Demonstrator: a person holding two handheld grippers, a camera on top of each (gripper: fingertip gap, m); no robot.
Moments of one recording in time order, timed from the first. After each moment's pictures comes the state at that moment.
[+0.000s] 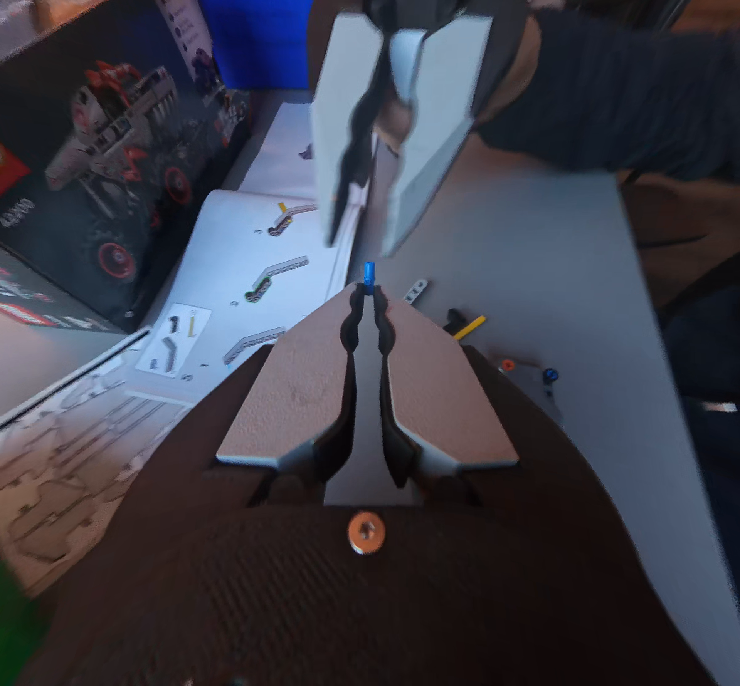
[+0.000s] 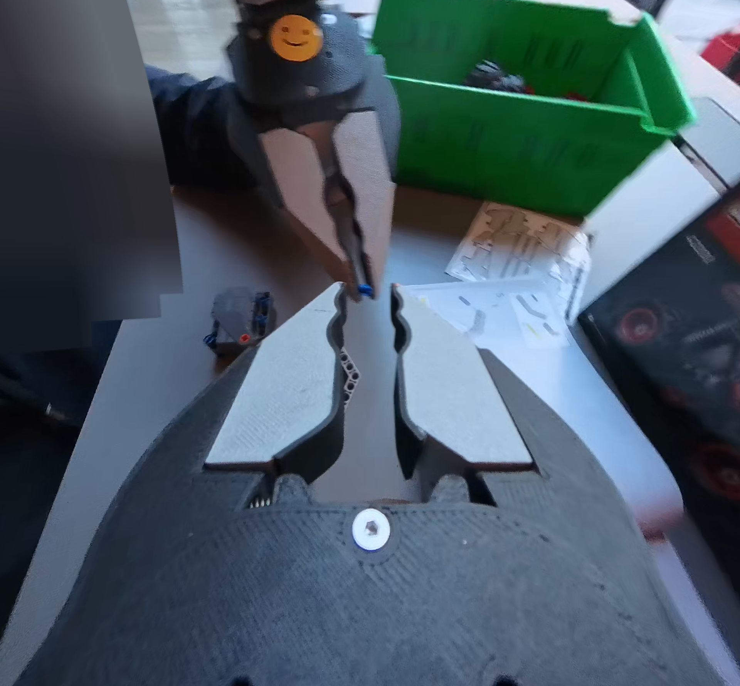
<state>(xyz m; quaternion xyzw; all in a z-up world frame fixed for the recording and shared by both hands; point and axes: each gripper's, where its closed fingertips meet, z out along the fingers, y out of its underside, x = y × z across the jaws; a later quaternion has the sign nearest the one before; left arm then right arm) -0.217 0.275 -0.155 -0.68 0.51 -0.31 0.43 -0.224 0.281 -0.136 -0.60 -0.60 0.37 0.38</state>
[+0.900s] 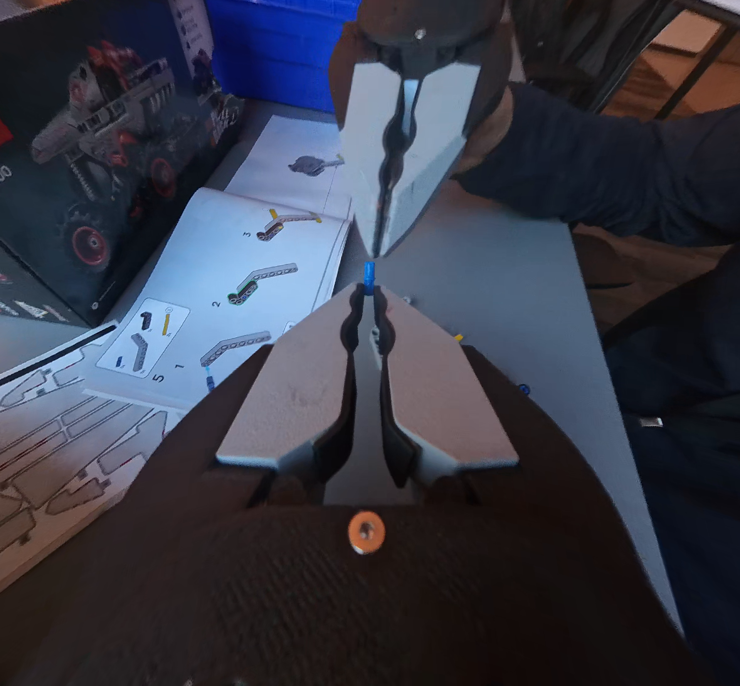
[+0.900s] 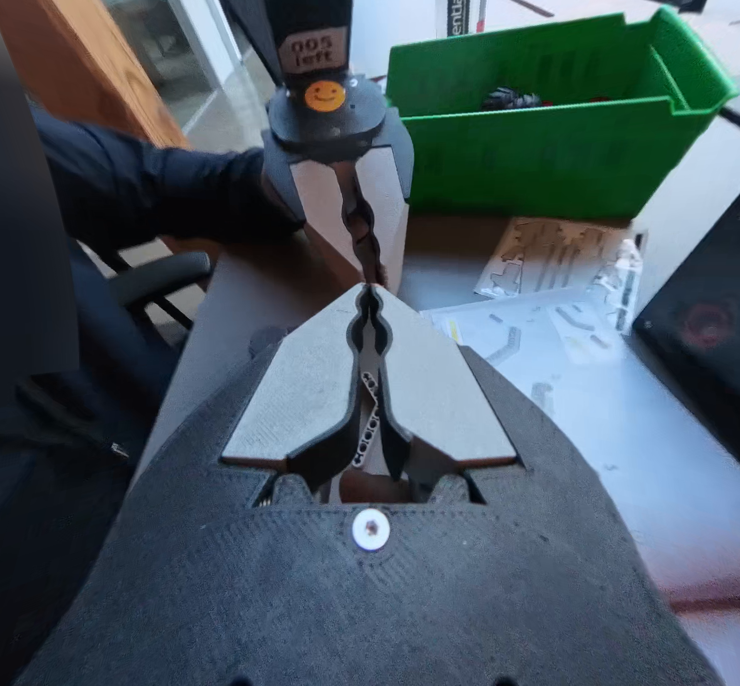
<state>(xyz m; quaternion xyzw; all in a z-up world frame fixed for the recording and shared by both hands) -0.220 0.275 -0.146 -0.68 0.47 -0.38 0.42 -0.230 0.275 -0.127 -0.60 -0.56 0.46 0.35</state>
